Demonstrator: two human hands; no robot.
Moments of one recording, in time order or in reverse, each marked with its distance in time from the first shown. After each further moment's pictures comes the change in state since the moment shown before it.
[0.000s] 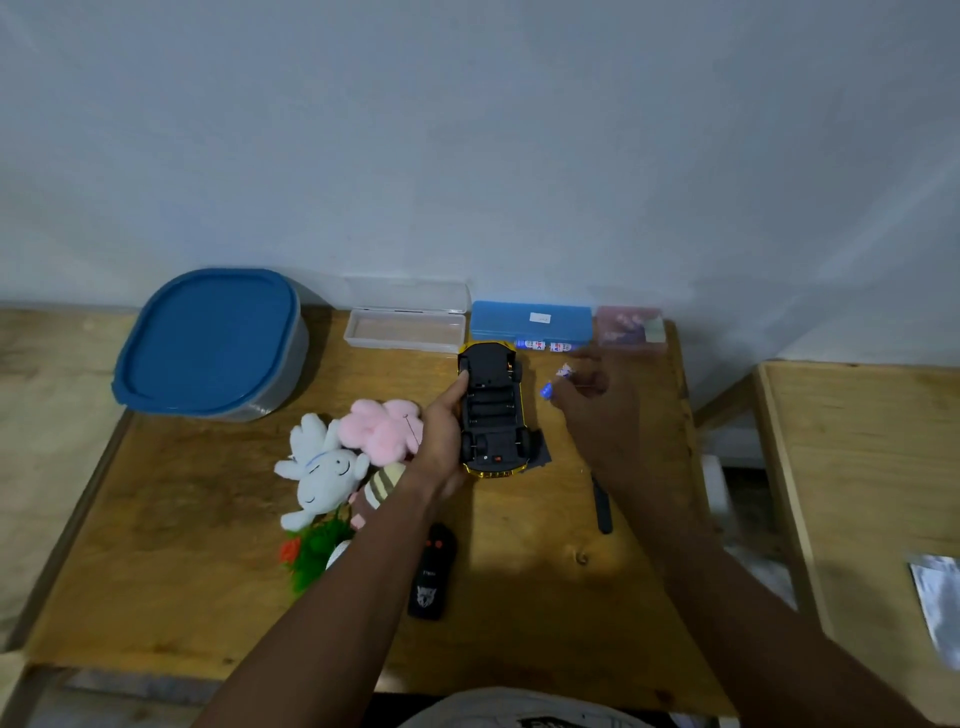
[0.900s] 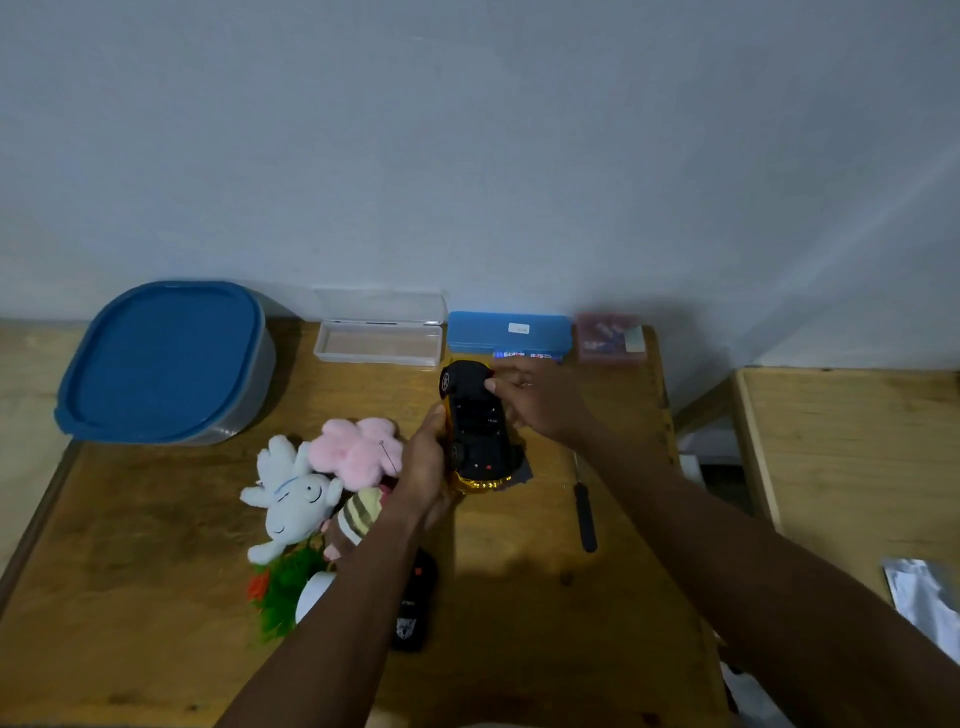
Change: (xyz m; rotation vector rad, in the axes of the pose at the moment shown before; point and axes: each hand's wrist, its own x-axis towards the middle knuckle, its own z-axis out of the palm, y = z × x) left_hand 0.016 -0.013 -0.006 0.002 0.082 -0.049; right_hand 0.058 0.012 0.027 -0.304 -0.535 -0.010
